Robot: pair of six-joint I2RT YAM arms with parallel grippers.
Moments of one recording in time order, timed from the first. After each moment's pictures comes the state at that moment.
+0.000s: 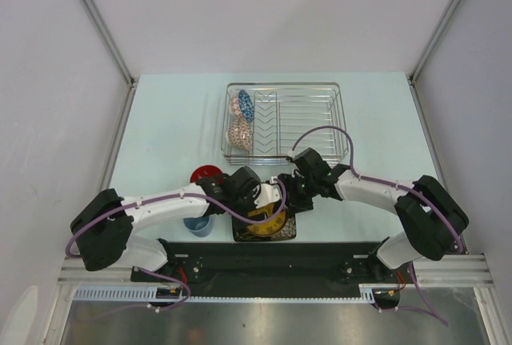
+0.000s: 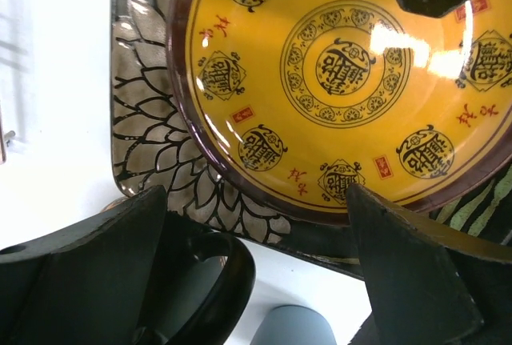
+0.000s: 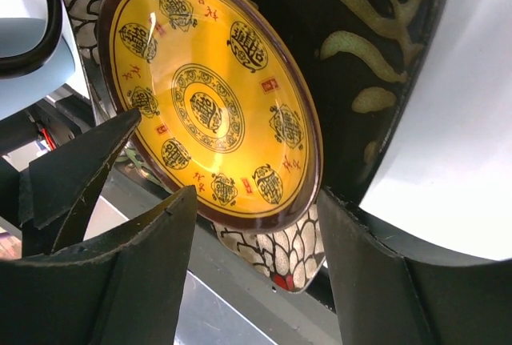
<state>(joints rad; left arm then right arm) -0.96 1.37 0.75 -0.45 -0.05 0.36 0.74 1.48 0.77 -0.30 -0.38 0.68</state>
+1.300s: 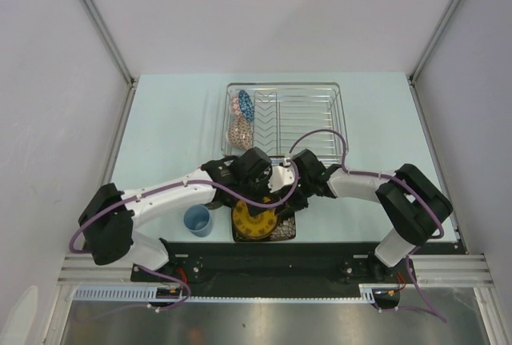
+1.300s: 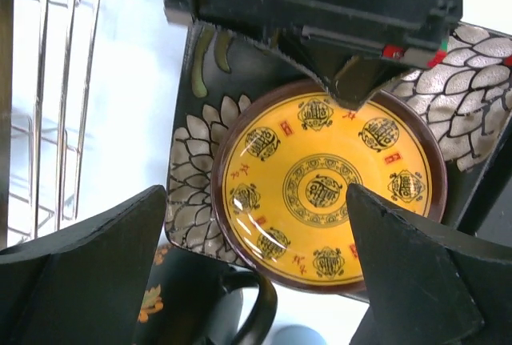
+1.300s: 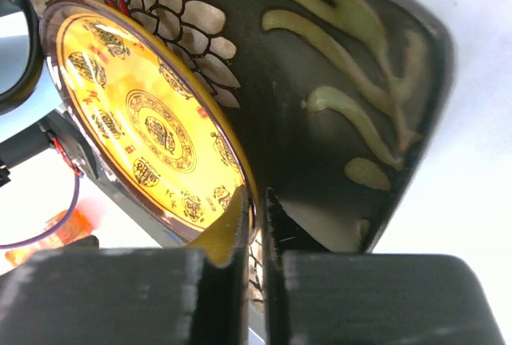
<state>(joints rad) -0.96 1.44 1.00 -0.52 0.06 0.35 0.72 1.62 0.77 -0.18 -0.46 0.72</state>
